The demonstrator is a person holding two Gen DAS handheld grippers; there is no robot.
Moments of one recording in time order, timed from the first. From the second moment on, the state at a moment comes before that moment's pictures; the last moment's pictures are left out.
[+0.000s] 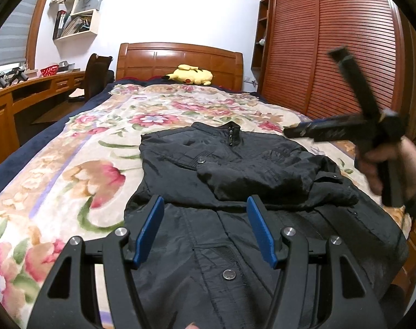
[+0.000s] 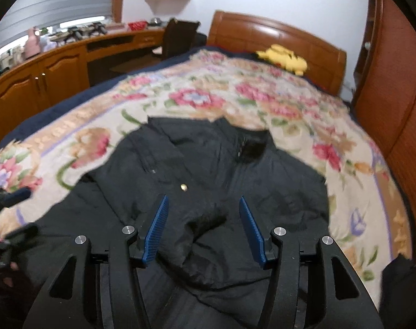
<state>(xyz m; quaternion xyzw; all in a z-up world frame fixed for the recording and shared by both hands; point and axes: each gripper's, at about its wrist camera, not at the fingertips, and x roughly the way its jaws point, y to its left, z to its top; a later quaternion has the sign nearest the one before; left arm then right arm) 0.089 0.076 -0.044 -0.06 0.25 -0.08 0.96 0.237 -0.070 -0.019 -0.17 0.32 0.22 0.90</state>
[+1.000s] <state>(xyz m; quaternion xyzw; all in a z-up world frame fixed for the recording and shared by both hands) 0.072 0.110 -0.050 -0.06 0.25 -0.04 0.97 0.194 -0.026 -0.071 -0.12 0.35 0.30 0.88</state>
